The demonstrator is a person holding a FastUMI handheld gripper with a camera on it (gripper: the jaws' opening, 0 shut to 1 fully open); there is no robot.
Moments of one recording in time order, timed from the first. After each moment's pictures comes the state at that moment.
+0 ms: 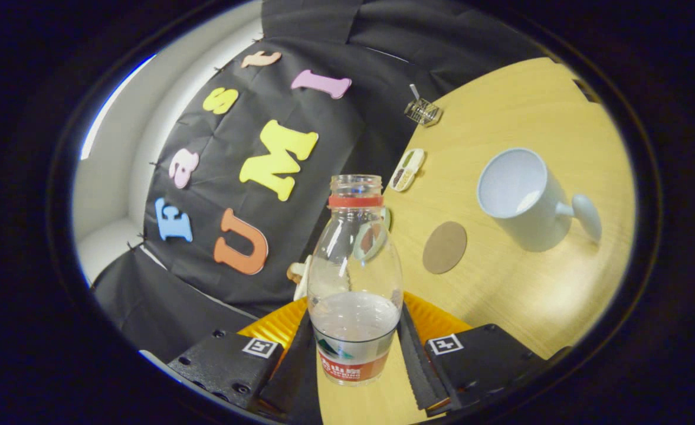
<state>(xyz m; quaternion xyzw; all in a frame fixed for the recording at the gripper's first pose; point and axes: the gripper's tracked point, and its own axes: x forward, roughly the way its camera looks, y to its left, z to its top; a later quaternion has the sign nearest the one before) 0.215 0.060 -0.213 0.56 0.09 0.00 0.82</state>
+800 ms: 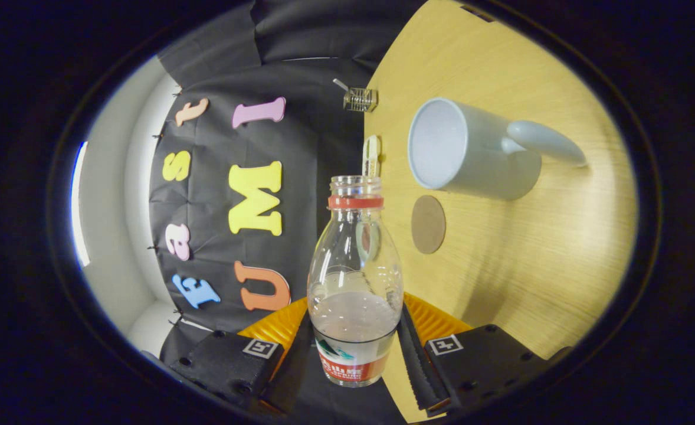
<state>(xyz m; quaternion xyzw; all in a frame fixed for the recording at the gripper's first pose) 0.212 0.041 -0.235 0.71 0.08 -0.01 0.70</state>
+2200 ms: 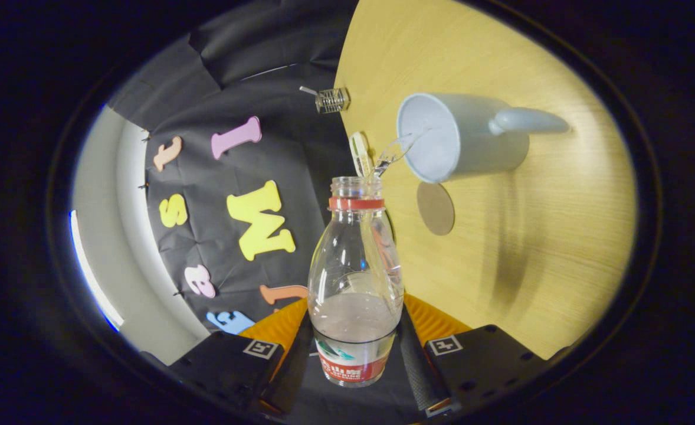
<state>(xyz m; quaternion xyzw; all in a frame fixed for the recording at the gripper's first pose) 0.208 0.029 -0.197 0.79 0.07 0.00 0.60</state>
